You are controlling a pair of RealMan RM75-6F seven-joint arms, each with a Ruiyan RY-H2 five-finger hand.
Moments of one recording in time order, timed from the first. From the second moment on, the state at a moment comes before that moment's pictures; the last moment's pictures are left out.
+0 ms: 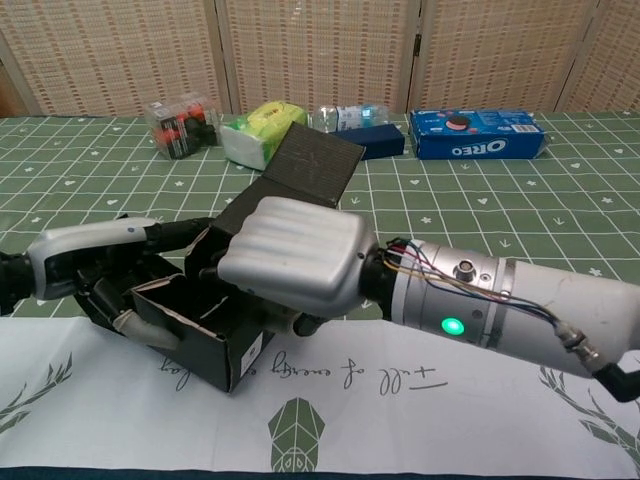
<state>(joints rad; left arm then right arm) -0.74 -1.48 0.13 -1.29 1.66 0.98 -0.99 0.92 -1.78 0.06 -1.34 -1.70 0.93 -0.51</state>
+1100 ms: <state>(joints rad) -0.68 -1.54 -0.01 -1.34 1.41 0.95 -0.78 0.75 -1.58 0.08 -1.63 -1.51 1.07 -0.59</state>
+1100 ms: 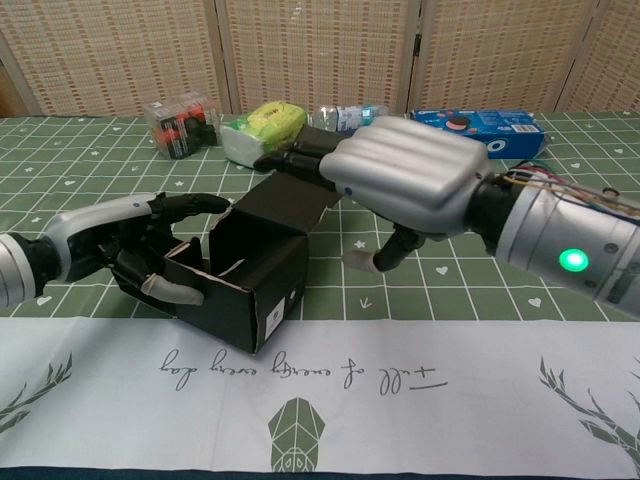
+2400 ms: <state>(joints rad) -0.56 -1.32 -0.08 -1.67 1.23 0.96 -0.28 0.71 -1.88 0.26 -1.74 -0.69 1.09 -0.30</state>
